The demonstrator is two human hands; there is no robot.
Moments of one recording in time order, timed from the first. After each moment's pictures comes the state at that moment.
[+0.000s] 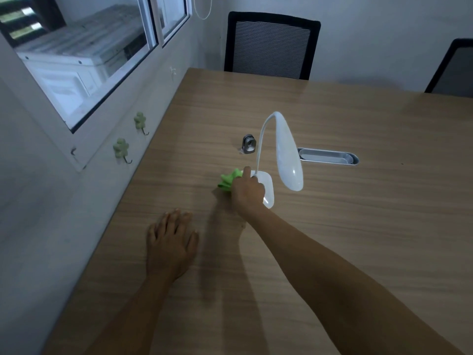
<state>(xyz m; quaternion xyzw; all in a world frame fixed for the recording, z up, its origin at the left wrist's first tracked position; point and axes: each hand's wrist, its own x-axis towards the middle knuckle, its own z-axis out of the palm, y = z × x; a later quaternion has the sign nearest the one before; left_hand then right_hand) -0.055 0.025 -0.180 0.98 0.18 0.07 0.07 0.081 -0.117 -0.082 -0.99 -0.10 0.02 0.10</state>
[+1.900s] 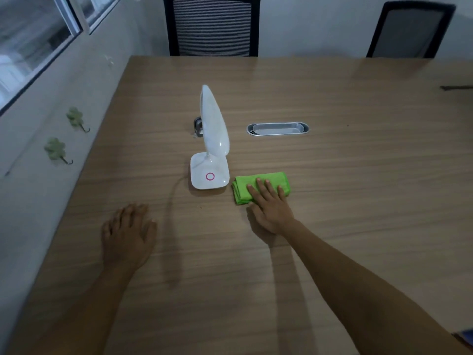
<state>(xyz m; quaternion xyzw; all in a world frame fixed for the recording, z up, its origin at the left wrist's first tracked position) -0.056 0.028 -0.176 0.98 0.17 0.06 0.06 0.042 -0.305 -0.160 -0.98 -0.16 0.07 0.11</state>
